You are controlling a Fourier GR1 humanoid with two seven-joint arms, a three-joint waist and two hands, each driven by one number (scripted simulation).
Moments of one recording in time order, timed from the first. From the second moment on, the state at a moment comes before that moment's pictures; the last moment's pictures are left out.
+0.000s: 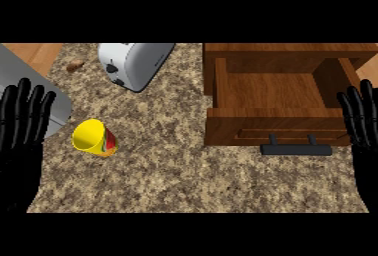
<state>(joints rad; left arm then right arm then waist) 0.01 0.12 0.01 -2.10 0.01 0.02 0.02 0.01 -0.16 0.00 -2.10 0.00 0.00 -0.01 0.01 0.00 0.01</state>
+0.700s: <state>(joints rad) -0.08 0.41 0.16 -1.71 0.70 -0.57 0.05 -0.06 -0.16 0.04 -2.03 -0.06 0.07 0.07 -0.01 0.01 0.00</state>
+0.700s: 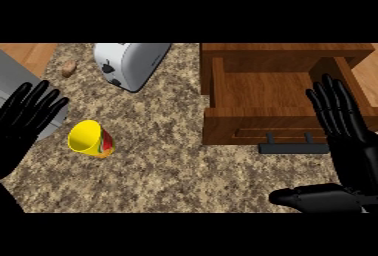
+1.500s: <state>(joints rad) -0.35 0.48 0.25 -0.91 0.33 -0.83 -0.28 -0.19 -0.18 -0.03 -1.89 -0.11 0.13 0.05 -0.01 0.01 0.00</state>
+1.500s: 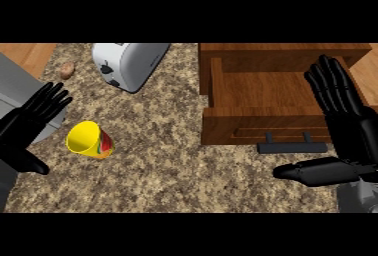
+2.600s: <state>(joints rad) -0.48 0.46 0.13 -0.34 -0.06 -0.55 -0.77 -0.29 -0.20 -0.08 -1.85 -0.14 0.15 0.10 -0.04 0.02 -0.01</state>
